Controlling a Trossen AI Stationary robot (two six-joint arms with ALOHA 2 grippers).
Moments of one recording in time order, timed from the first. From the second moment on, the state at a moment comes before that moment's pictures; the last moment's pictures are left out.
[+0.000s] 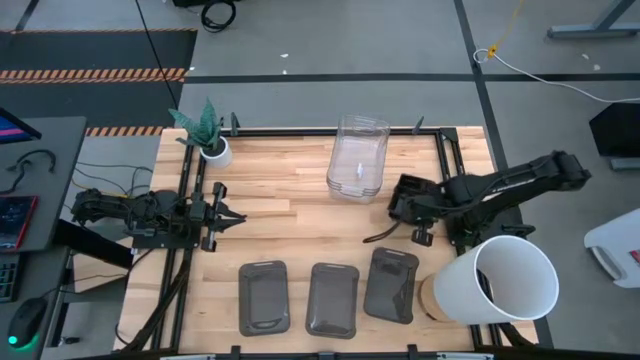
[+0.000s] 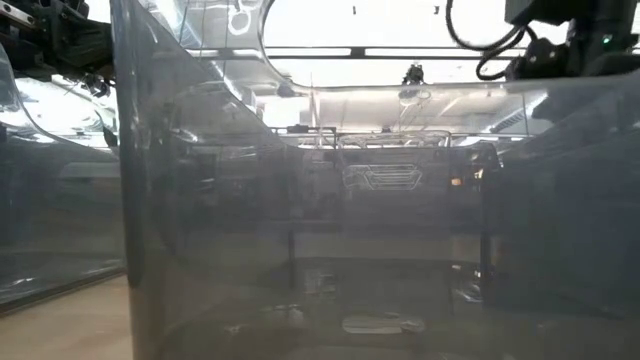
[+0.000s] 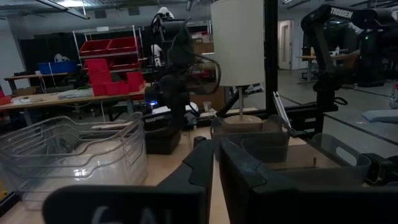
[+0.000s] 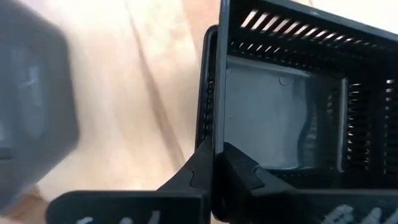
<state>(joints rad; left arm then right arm) -0.16 0.07 0.07 0.12 -0.08 0.10 0.15 1.05 0.74 -1.07 0.15 0.45</state>
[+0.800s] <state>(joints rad) -0.16 0.07 0.07 0.12 -0.08 0.10 0.04 1.19 0.92 -1.13 0.10 0.40</state>
